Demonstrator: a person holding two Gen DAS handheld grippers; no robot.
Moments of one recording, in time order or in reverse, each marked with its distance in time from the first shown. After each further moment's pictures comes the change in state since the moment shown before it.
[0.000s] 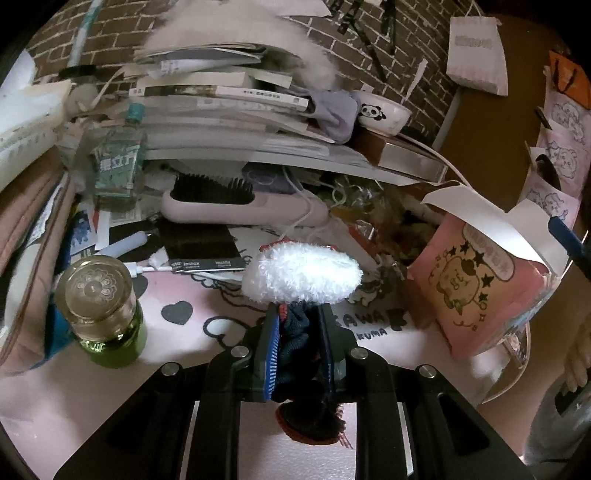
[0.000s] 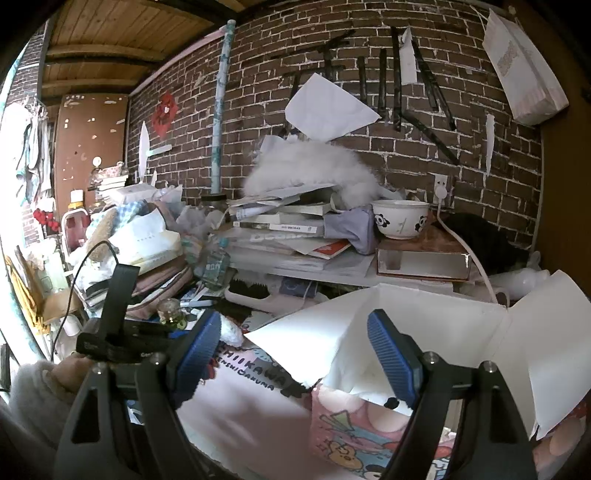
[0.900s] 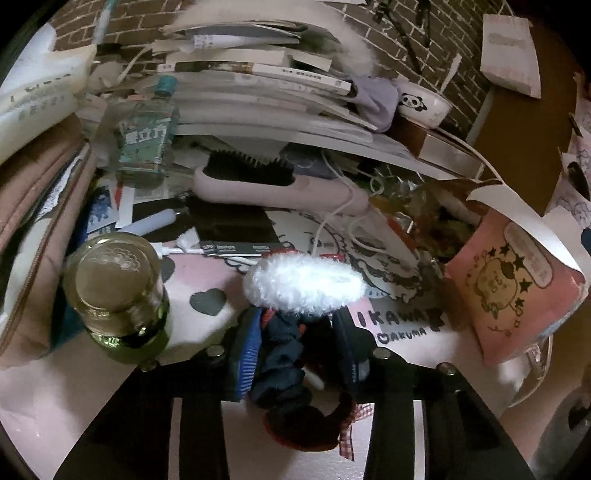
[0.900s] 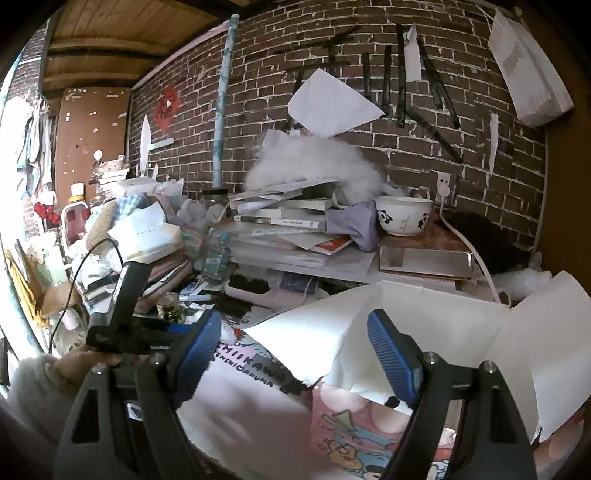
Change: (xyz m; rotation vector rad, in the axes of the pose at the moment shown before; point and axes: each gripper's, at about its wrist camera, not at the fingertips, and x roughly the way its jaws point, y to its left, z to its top) left arm 0.015 0.016 -0.002 -0.045 0.051 0.097; right arm 0.005 0.003 -0.003 -0.013 0.020 0.002
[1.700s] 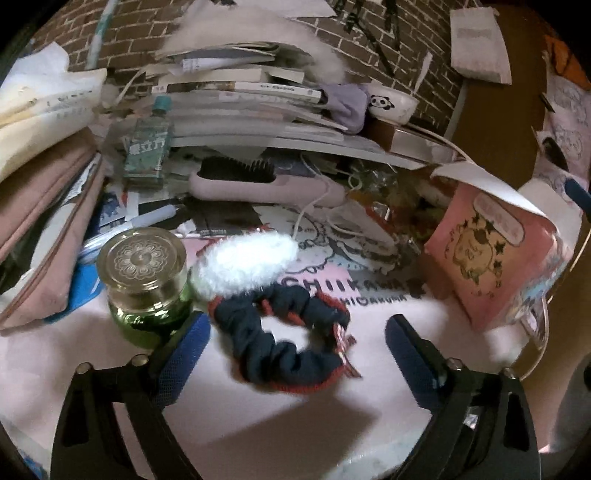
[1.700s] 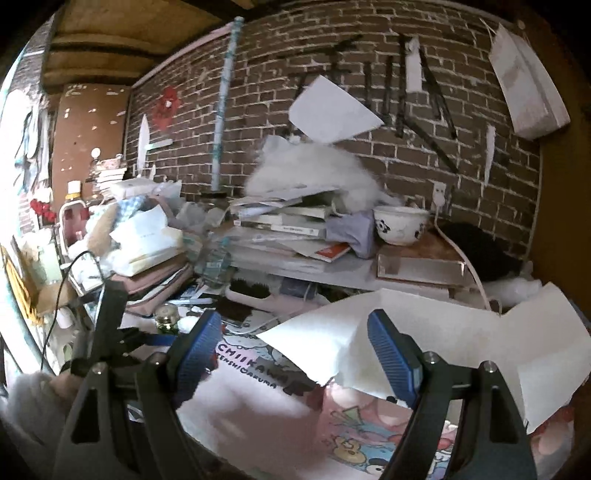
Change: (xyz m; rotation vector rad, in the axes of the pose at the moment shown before) left arm -0.026 -0.009 -0.027 0.058 -0.068 -0.004; right arm -0.014 0.018 0.005 -0.036 -0.021 -0.039
